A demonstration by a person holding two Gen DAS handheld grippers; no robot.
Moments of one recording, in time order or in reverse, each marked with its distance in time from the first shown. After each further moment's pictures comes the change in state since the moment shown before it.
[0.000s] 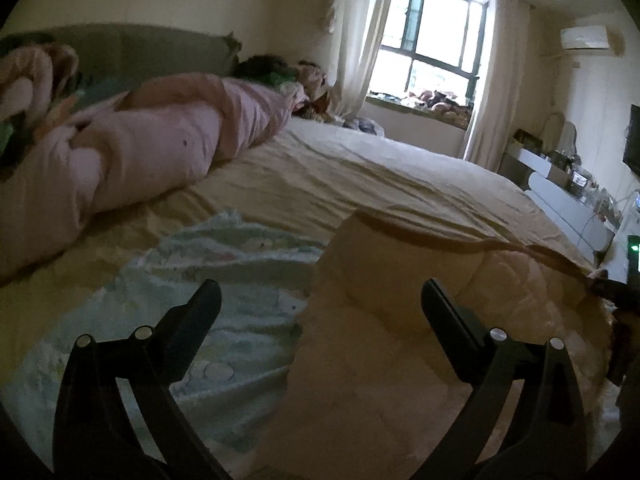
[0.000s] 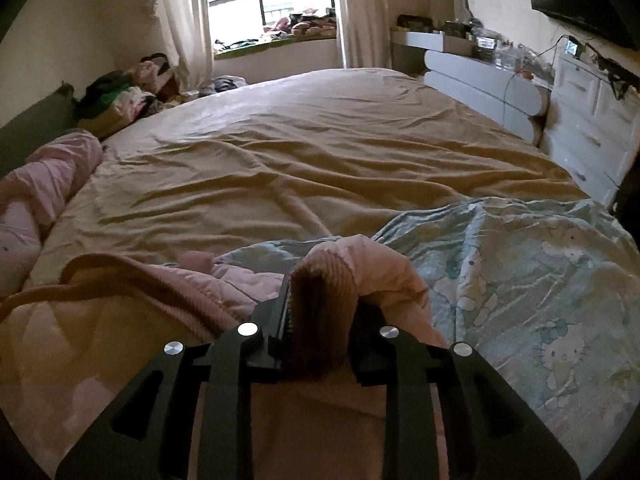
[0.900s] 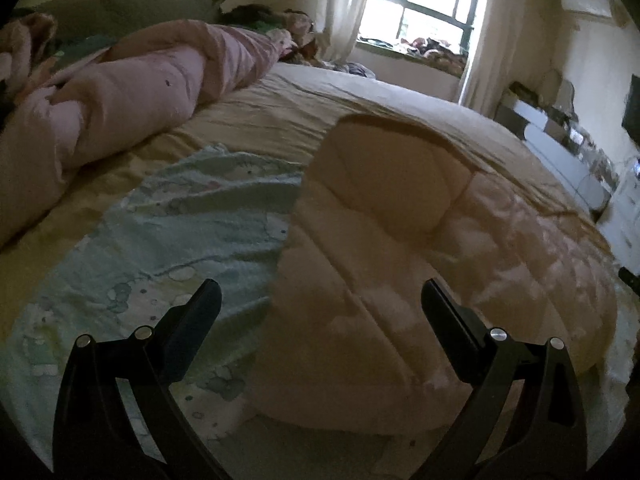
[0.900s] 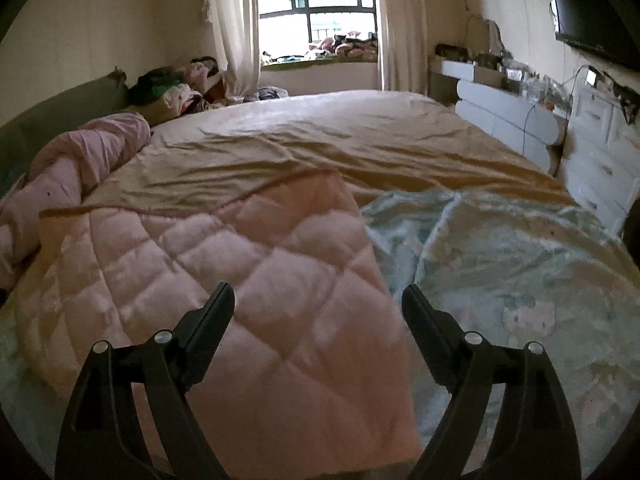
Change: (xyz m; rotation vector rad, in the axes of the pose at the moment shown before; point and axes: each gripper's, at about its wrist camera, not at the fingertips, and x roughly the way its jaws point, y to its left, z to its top) left arm 0.016 -0.012 -0.047 0.063 0.187 -0.025; right arm -0.088 -0.045 -0.083 -0.128 -0.065 0.109
